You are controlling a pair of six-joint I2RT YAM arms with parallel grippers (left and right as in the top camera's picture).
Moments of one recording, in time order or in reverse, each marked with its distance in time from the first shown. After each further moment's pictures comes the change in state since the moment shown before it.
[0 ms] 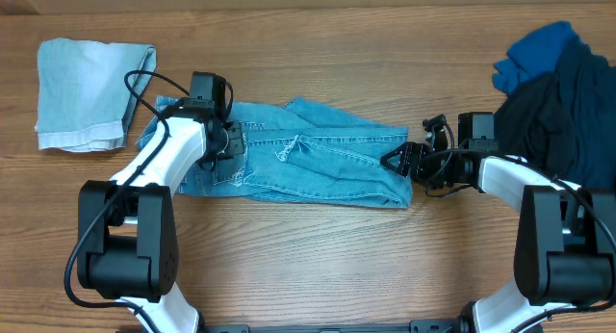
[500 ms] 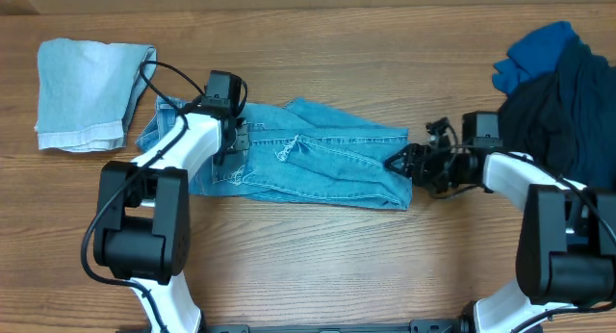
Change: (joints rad) left arm -0.057 0.111 0.033 0.089 -0.163 -0.013; right arm -0.033 0.000 0.033 -0.137 0.000 -0.018
